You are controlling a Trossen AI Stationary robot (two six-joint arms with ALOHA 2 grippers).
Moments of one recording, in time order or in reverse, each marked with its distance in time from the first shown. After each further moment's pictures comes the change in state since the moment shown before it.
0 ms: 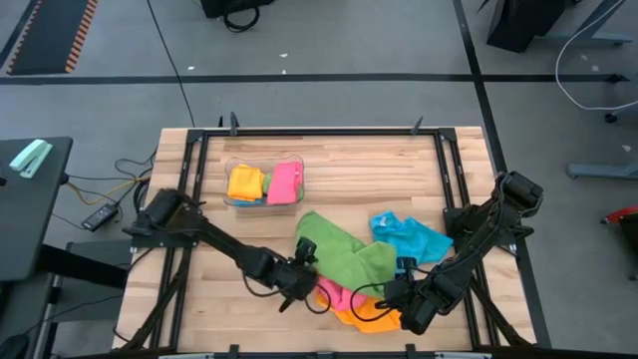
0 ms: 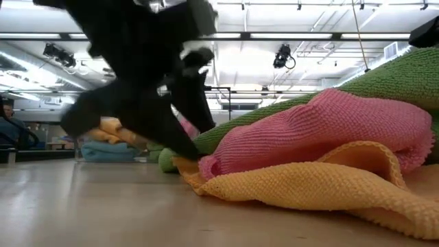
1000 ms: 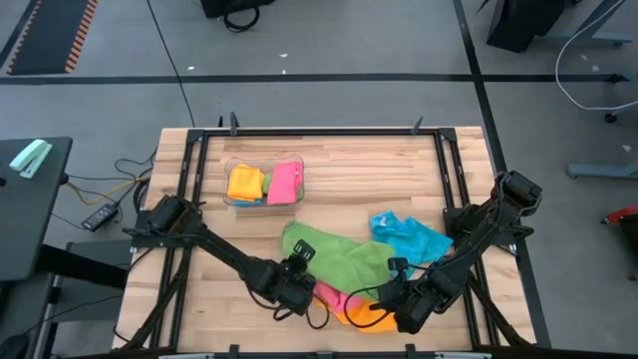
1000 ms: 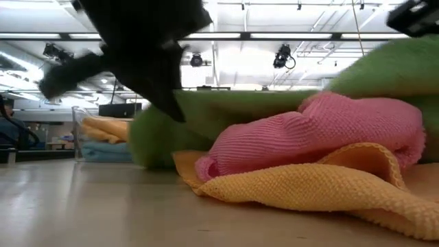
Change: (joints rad) left arm -0.062 0.047 0.250 -0.515 -0.144 0.018; right arm -0.036 0.000 0.064 0.021 -0.001 -0.144
